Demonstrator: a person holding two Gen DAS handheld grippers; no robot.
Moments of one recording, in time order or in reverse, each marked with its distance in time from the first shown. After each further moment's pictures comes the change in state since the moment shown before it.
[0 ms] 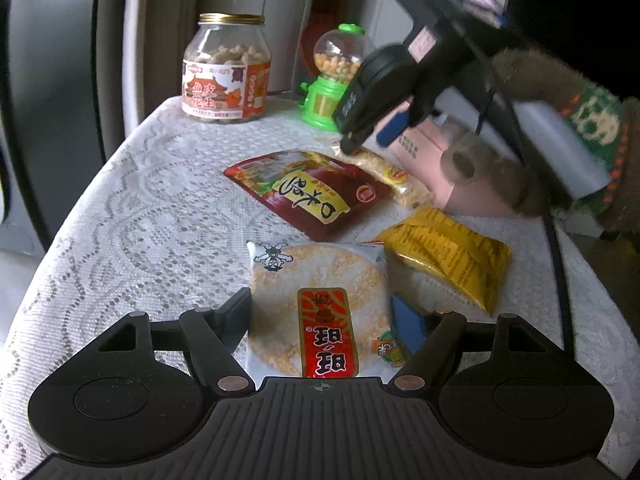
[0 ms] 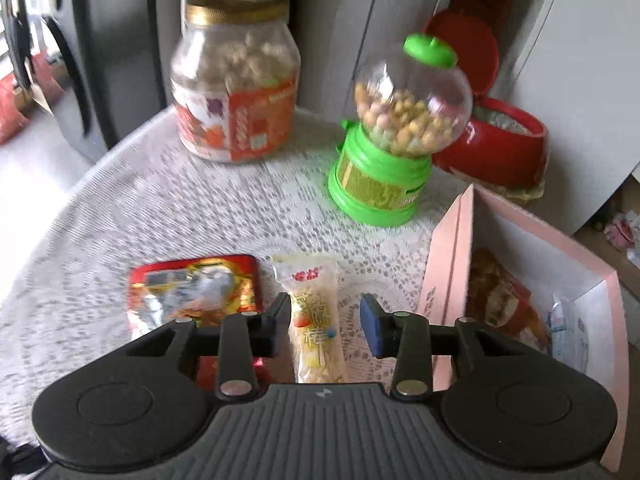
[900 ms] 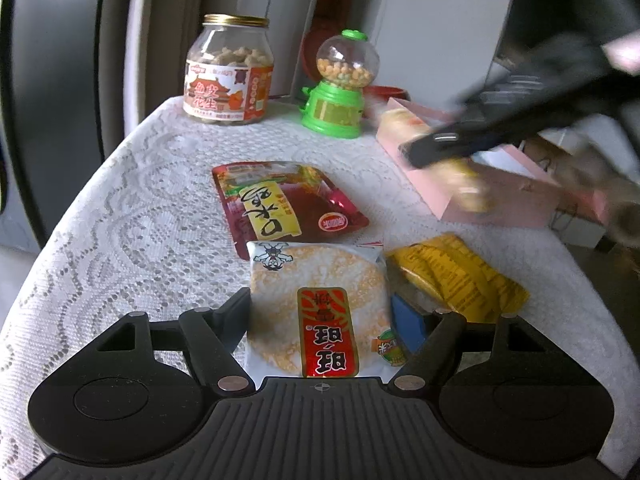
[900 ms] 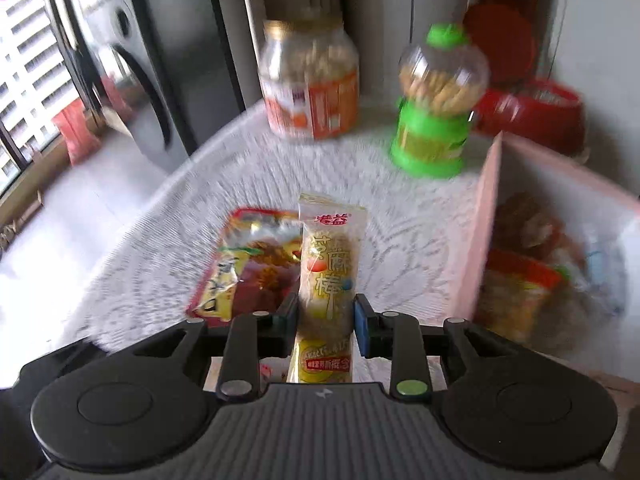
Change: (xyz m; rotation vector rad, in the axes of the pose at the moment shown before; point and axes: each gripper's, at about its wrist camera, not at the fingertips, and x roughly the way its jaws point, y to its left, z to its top) left arm -0.003 0.005 -0.001 -0.039 -0.012 -0.024; right arm -0.103 -0.023 -0.067 0.031 -0.113 0.267
